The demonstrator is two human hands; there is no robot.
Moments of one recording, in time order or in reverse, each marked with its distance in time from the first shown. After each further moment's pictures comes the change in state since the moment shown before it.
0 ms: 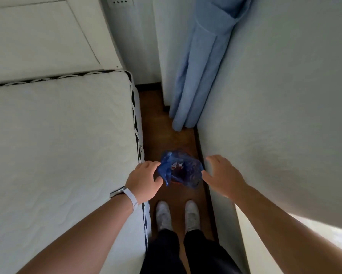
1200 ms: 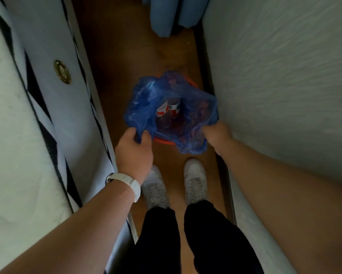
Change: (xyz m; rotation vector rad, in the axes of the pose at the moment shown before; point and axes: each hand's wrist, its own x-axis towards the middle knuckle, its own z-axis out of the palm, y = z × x) left_hand 0.176 -0.122 0.329 -0.611 0.324 -0.452; right_hand 0.196 0.172 0.381 0.661 -0.100 0.857
